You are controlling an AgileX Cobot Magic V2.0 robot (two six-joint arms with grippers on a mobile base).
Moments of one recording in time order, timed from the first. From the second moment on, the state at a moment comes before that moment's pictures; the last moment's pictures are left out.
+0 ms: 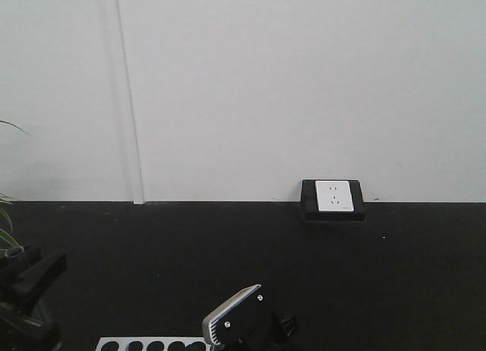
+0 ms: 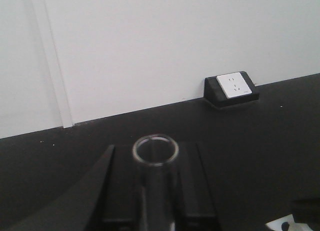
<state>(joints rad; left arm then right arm) -0.25 0.95 -0.52 0.21 -0.25 -0.25 0.76 1.73 -0.81 -0.11 -0.44 0.09</state>
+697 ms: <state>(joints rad) -0.25 0.95 -0.52 0.21 -0.25 -0.25 0.76 1.70 -0.81 -0.11 -0.40 0.09</state>
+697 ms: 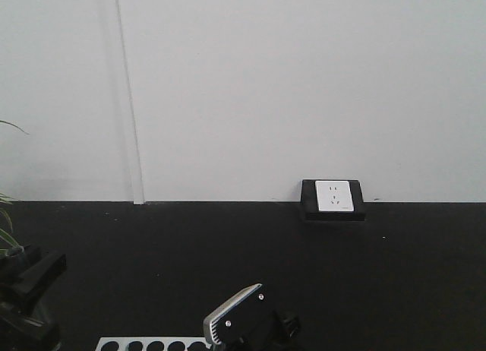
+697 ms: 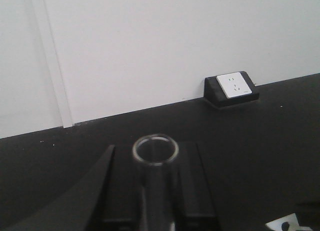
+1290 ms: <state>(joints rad) -0.25 0.95 -0.52 0.21 -0.25 -0.25 0.76 1.48 -0.82 -0.08 -0.31 0.09</state>
